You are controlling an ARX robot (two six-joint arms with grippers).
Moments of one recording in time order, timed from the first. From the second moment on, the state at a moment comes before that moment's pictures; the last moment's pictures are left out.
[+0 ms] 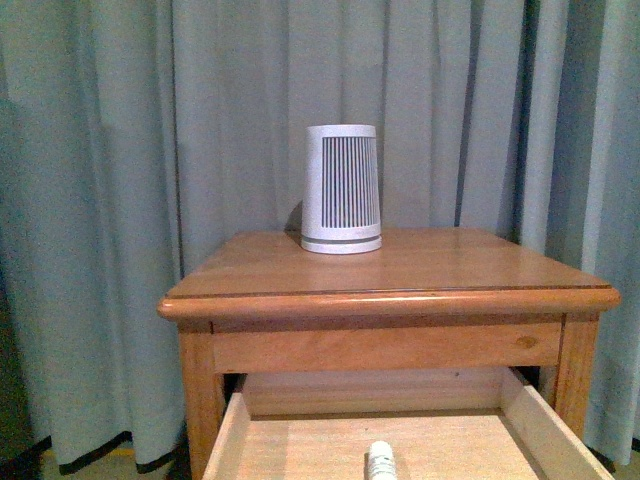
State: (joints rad) left arm 0.00 0.00 0.01 0.00 0.00 0.00; right arm 0.02 0.02 0.02 -0.03 0.07 0.02
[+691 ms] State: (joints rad) left arm 0.00 0.00 0.01 0.00 0.00 0.00; right arm 0.32 1.64 0.95 0.07 0.29 0.26
